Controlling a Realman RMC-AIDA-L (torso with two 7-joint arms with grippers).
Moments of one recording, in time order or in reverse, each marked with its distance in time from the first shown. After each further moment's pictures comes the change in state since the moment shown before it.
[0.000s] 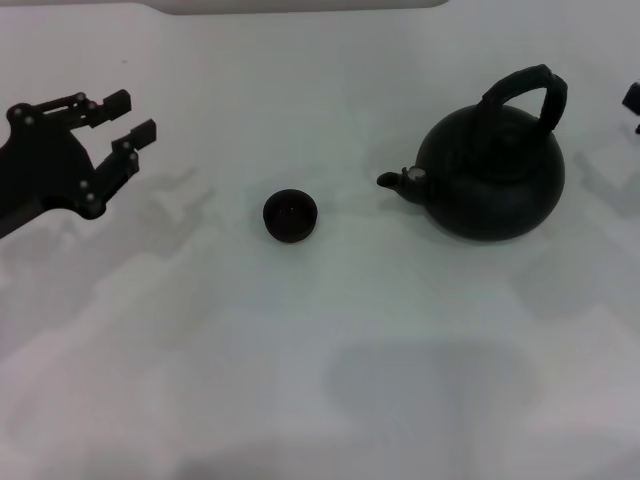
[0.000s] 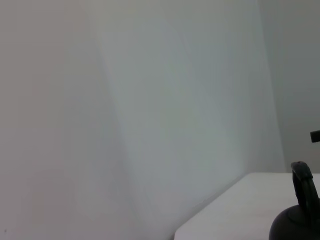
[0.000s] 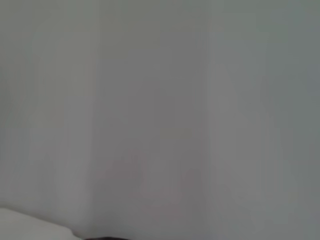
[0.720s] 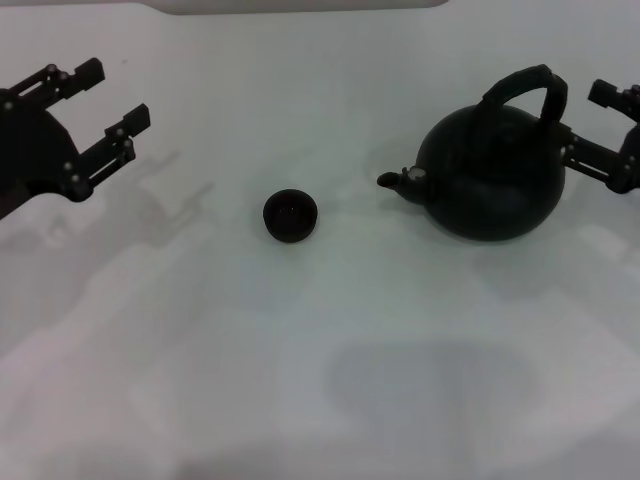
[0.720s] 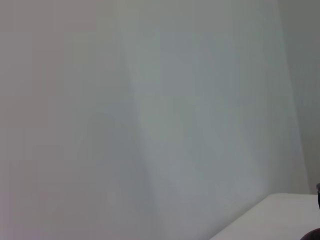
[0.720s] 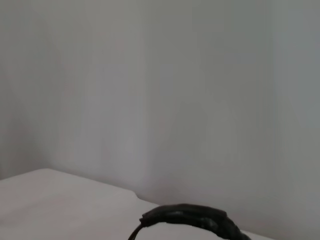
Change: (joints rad) left arm -0.002 0.002 0.000 -0.042 -0.090 0.000 0.034; right arm 0.066 0.031 -0.001 -0.039 -0.208 0.050 0.160
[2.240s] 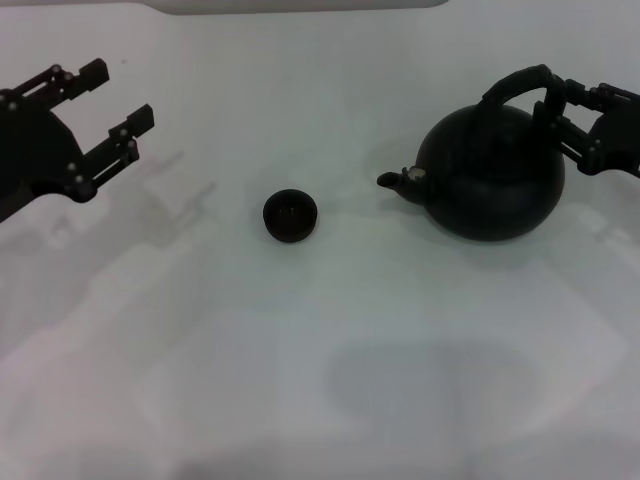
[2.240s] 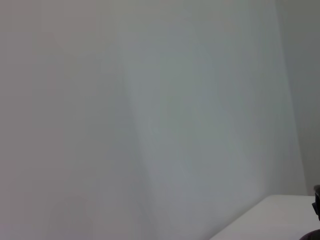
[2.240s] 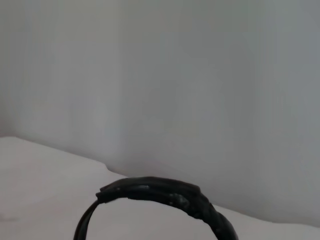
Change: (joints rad) left arm -0.003 -0.001 0.006 -0.002 -0.002 0.001 0.000; right arm 0.065 0.028 -0.009 0.016 -0.017 0.177 -0.036
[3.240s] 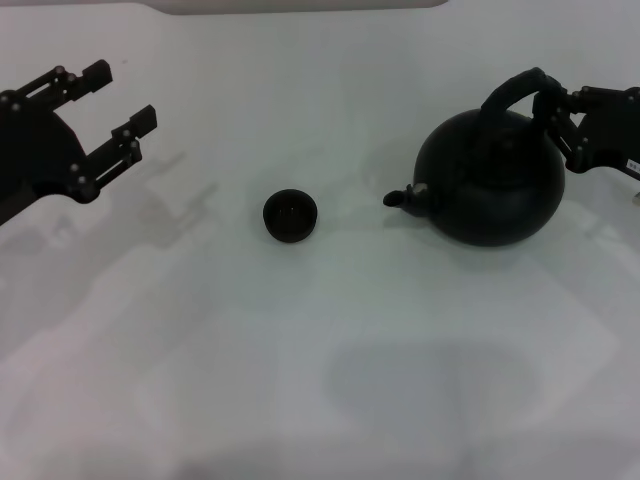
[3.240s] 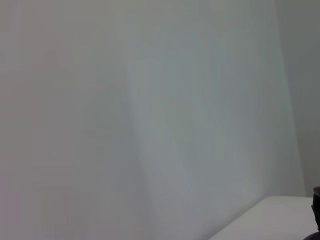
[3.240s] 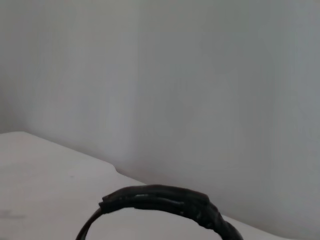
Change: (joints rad) left arm 0.000 -0.001 0.005 -0.002 -0.004 0.000 -0.001; right arm 0.017 0.005 -0.012 0.009 0.009 -0.006 -0.060
